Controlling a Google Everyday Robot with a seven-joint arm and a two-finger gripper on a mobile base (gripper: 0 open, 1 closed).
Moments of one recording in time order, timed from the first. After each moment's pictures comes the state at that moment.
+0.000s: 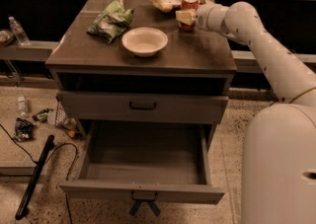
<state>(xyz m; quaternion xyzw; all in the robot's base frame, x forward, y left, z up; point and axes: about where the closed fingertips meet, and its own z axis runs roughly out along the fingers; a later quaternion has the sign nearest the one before) 0.912 -0.129 0.881 -0.22 0.74 0.16 0.61</state>
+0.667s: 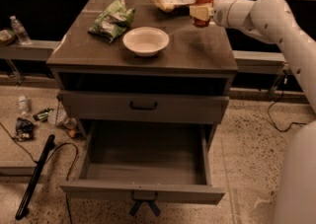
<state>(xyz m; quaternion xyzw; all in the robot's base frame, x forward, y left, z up) 0.861 -0.166 0.921 -0.23 0.73 0.17 0.62</state>
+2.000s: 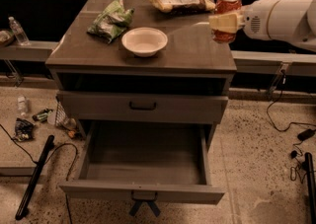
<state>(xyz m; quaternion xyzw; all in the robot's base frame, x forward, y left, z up) 0.682 -0.186 0.970 -0.24 0.77 0.16 0.57</state>
